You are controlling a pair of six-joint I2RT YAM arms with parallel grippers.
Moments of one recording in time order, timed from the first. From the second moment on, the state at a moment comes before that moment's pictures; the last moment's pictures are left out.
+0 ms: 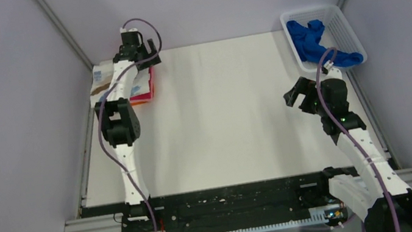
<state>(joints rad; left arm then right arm) -0.06 2.40 2.21 -0.52 -0.04 -0.25 0.02 0.86 0.61 -0.23 -0.08 0.48</state>
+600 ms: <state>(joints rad) -0.30 1.23 1.28 -0.45 -0.29 -0.39 0.02 0.75 0.56 -0.24 -0.11 0.54</state>
